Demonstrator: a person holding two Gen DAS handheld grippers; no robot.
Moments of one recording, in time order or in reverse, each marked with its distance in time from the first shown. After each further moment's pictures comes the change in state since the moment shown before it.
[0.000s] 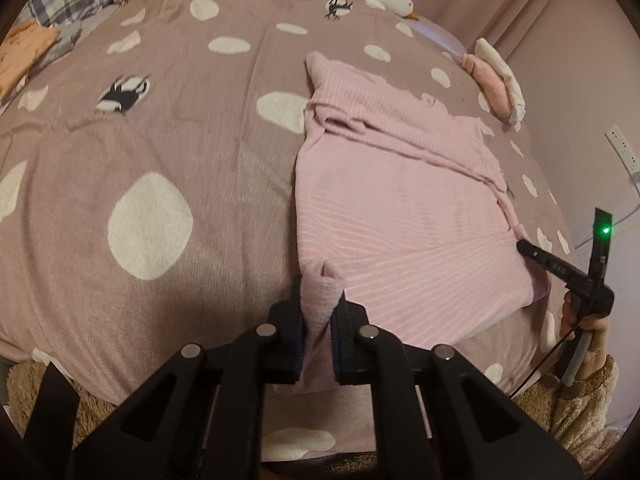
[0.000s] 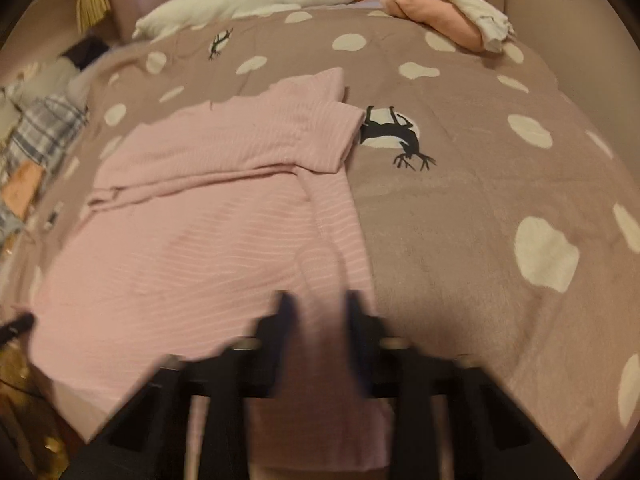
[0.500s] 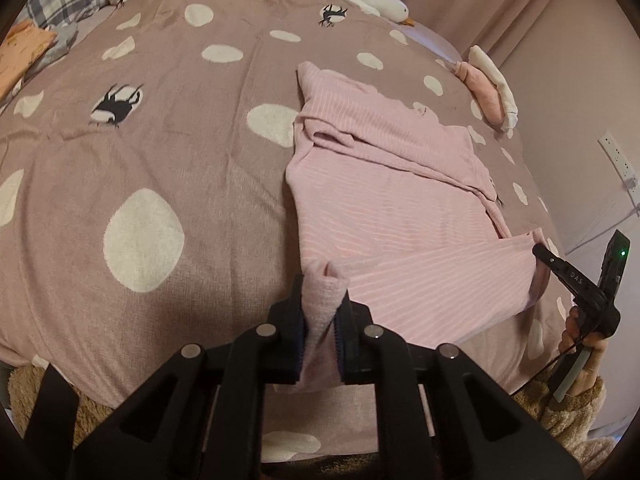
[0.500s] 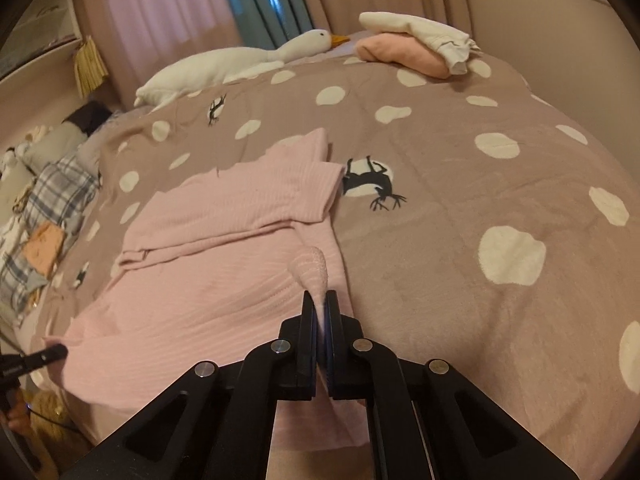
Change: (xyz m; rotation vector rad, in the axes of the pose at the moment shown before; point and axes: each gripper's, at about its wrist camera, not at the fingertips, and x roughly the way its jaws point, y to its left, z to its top) left arm 0.002 -0.004 0.010 -0.018 0.008 -0.034; right arm -0.044 -0.024 -0.007 0.162 -0.176 0.075
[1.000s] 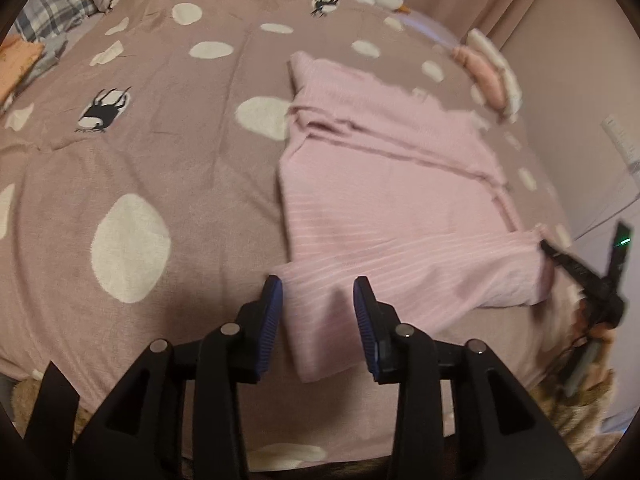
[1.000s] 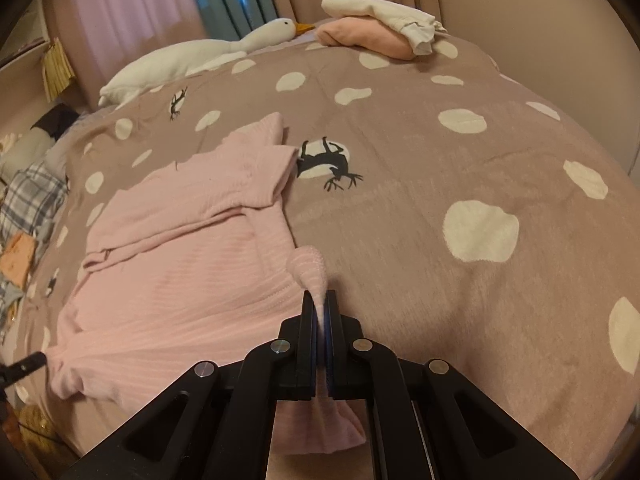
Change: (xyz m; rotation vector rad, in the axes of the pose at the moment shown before) left arm 0.016 -0.009 0.001 0.058 0.023 0.061; right arm 0.009 -0.017 -0.005 0.049 0.040 -0.088
